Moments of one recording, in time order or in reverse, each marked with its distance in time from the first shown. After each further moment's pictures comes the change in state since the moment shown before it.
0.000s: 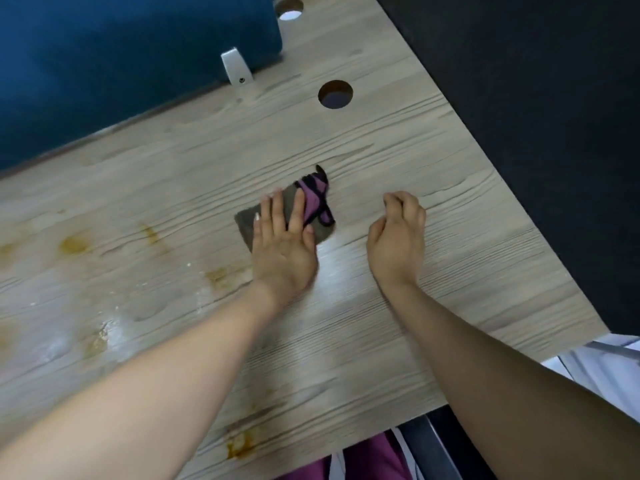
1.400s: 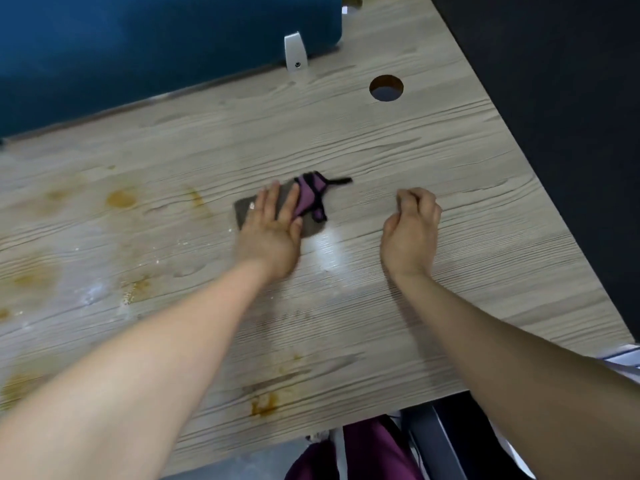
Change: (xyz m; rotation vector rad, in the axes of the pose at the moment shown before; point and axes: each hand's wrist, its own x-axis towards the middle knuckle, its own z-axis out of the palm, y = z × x) left_hand -0.012 -0.086 -0.010 0.025 -0.055 -0.015; right_hand -0.019 -0.032 0.006 -0.066 -0.059 -0.055
